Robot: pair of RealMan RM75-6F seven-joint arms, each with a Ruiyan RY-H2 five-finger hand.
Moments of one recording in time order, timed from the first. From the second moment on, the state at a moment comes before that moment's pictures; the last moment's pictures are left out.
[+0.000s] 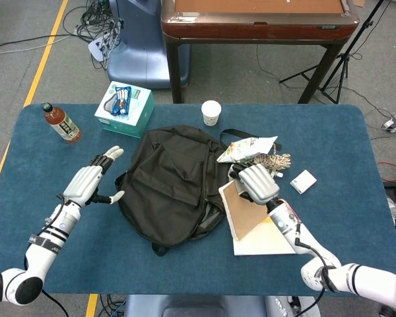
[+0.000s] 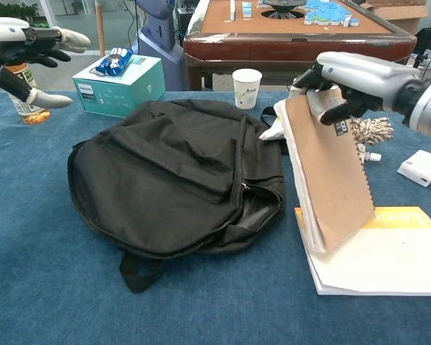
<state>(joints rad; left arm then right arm) -0.65 -1.14 -0.23 -1.82 1.07 0.99 -0.04 0.70 -1.47 0.19 -1.48 -1.35 1.02 -0.09</state>
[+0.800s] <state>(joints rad) -0.44 -1.12 -0.16 -1.65 1.19 1.27 -0.05 0.42 -1.17 0.12 -1.74 -1.41 1.37 -0.20</state>
